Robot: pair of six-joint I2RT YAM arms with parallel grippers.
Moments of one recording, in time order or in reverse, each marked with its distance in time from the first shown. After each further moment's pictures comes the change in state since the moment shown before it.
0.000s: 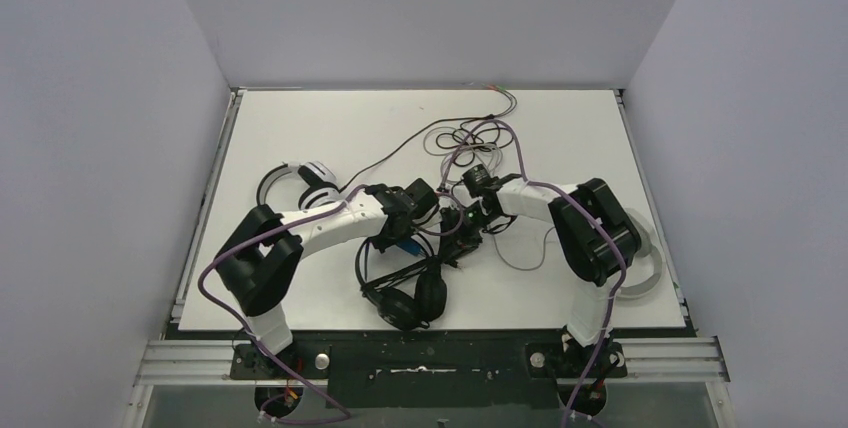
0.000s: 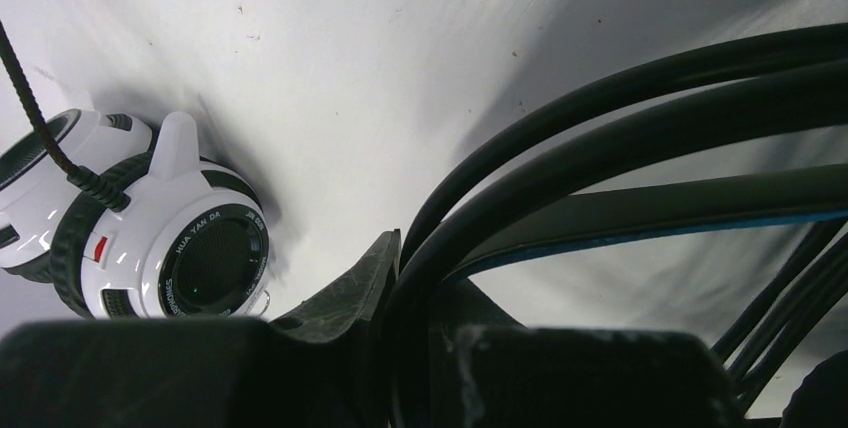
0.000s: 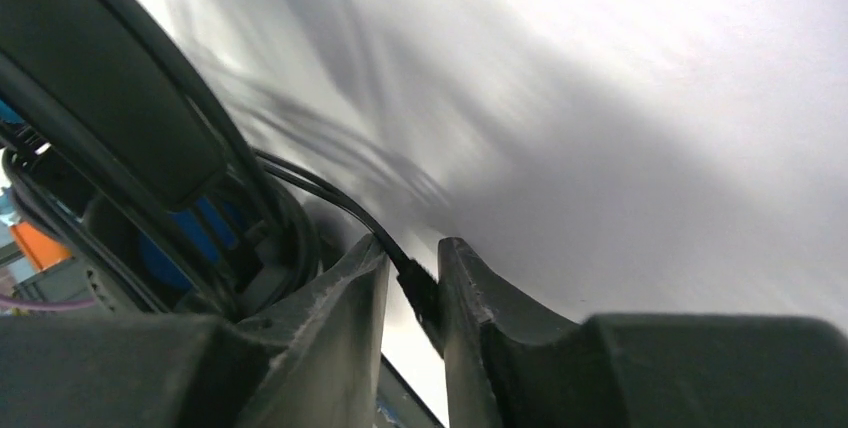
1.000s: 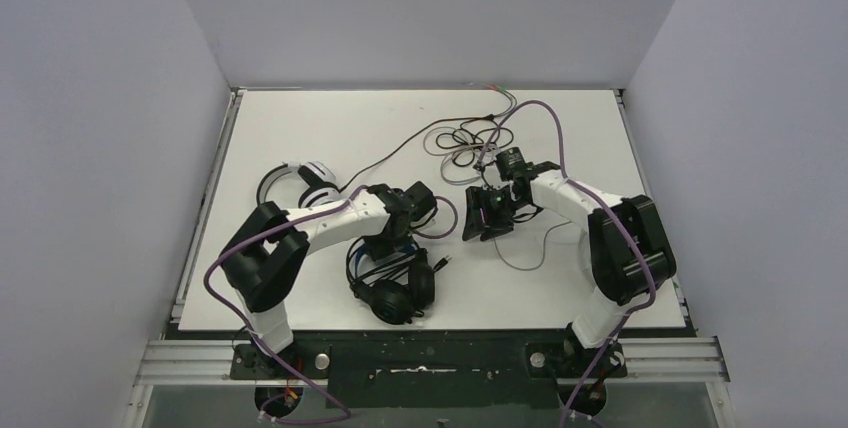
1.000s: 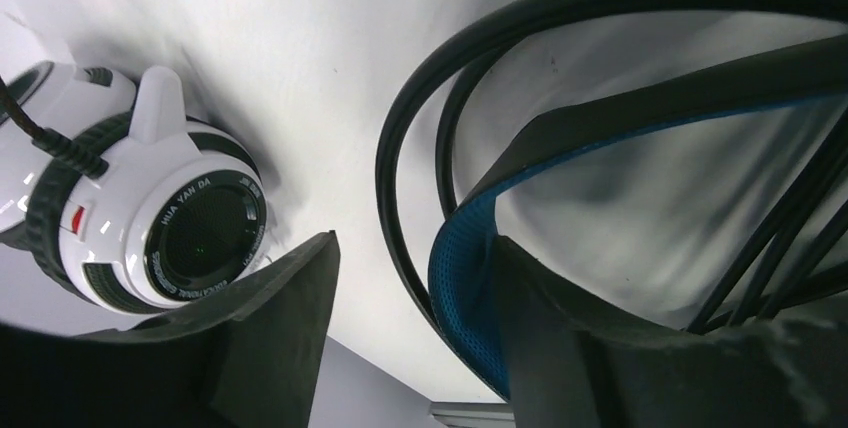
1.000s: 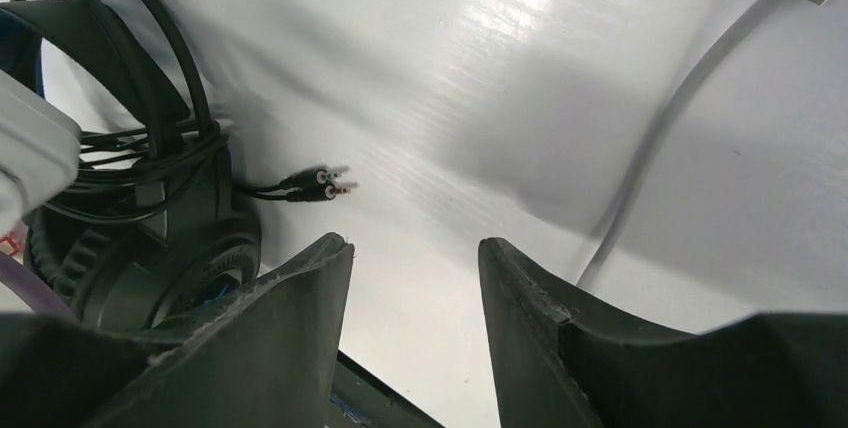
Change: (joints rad) left arm 0.011 0.033 0.001 -0.061 -0.050 -0.024; right arm -0.151 -0.176 -0.011 -0.105 0.245 0.005
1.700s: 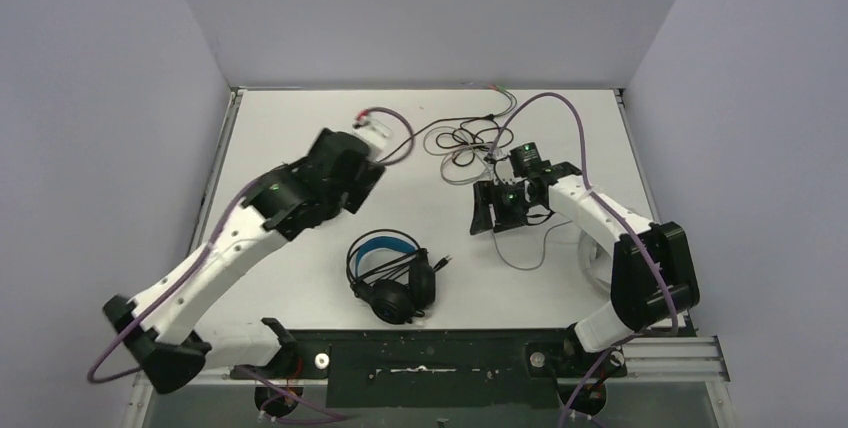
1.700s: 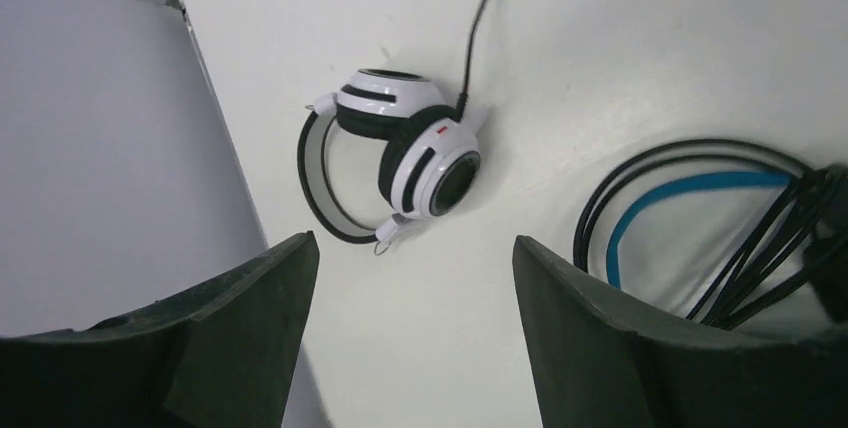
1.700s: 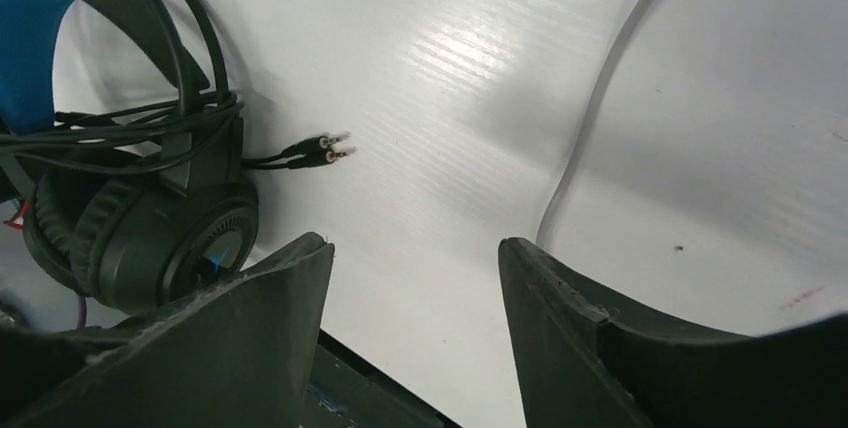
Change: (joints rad) left arm 0.027 -0.466 0.216 -0.076 -0.155 -0.127; right arm -0.021 -0.150 -0.016 -0.063 0.058 -0.058
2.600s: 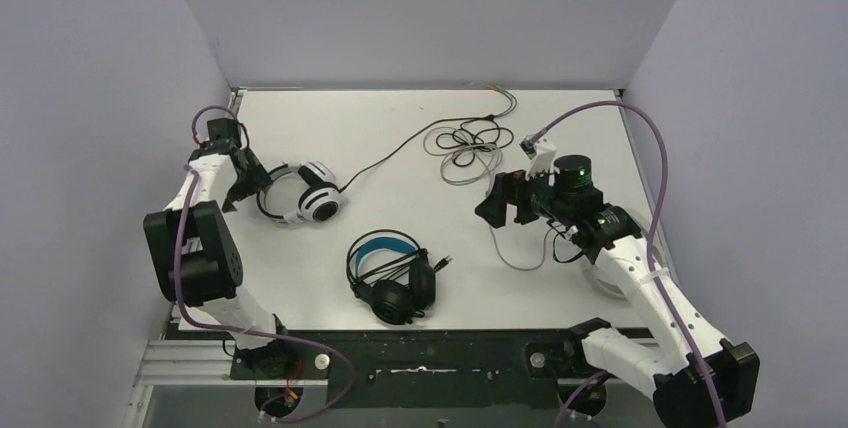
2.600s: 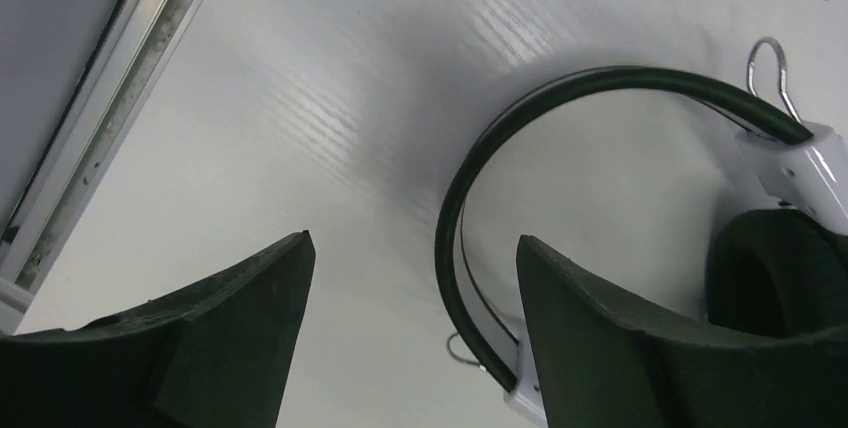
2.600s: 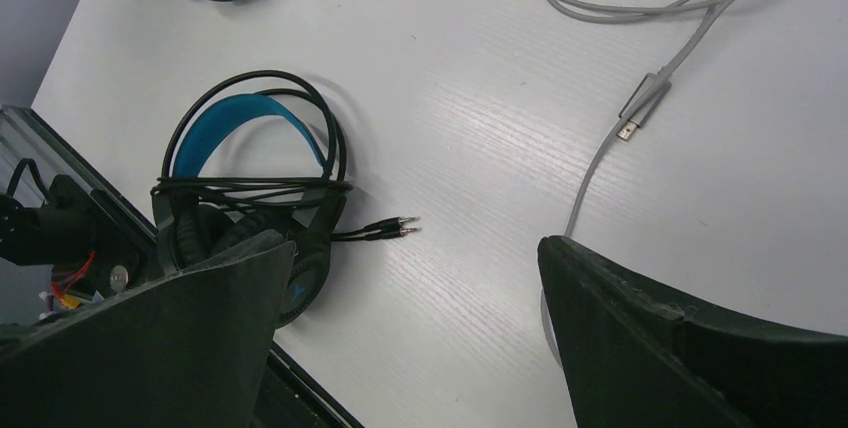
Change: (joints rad) left arm 1.037 0.338 -0.188 0.282 0.336 -0.559; right arm -0.018 -0.544 -0.179 0.255 0.018 0.043
